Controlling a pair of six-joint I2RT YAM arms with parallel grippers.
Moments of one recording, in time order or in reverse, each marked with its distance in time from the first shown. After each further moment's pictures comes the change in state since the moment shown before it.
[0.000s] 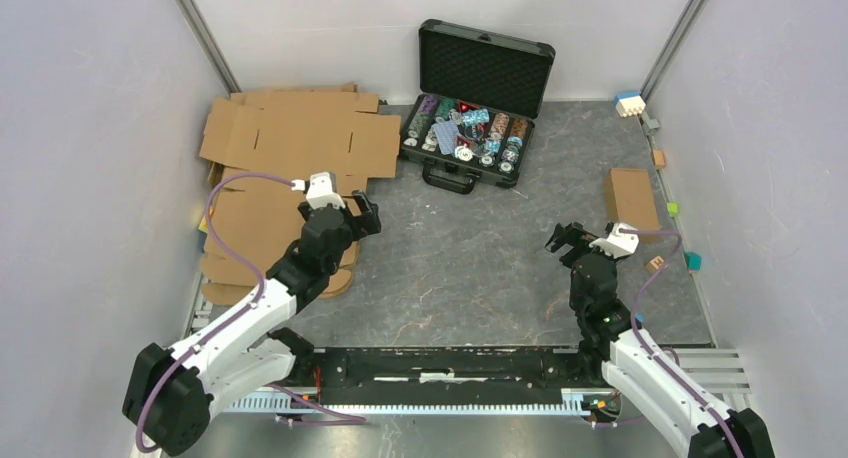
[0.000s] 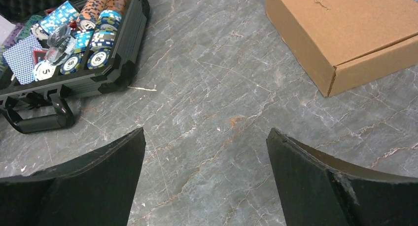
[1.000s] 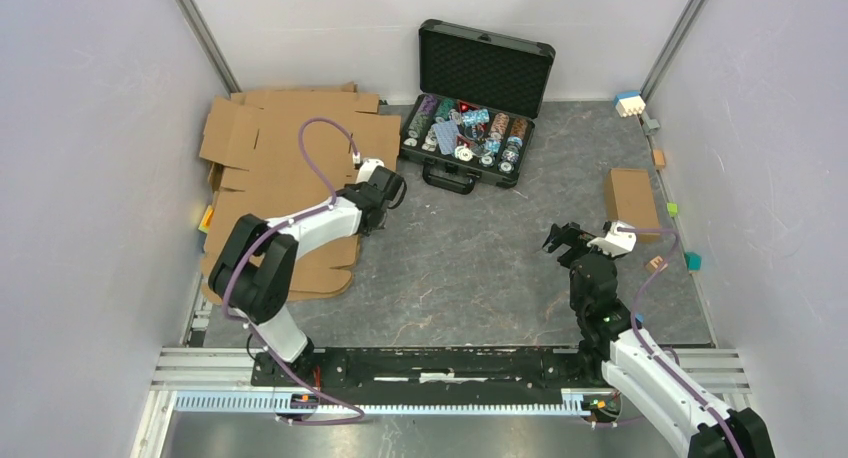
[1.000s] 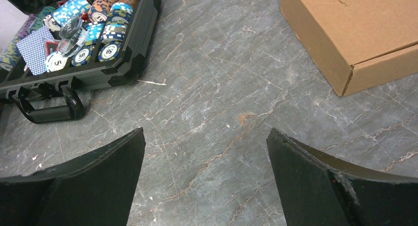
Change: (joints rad) left arm 0.011 0.768 0.515 -0.484 -0.161 0.067; right arm 0.000 0.004 0.003 0.001 -0.048 0.002
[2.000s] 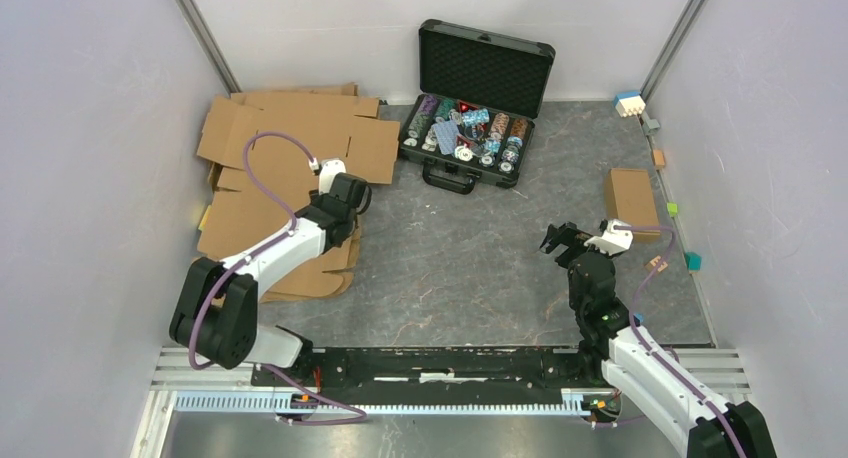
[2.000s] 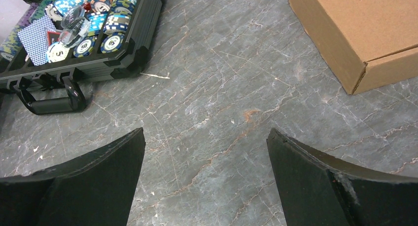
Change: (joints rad) left arm 0.114 -0.286 -0.206 0.085 -0.028 -0.033; right arm 0.000 0.037 0.000 0.023 -0.031 -0.002
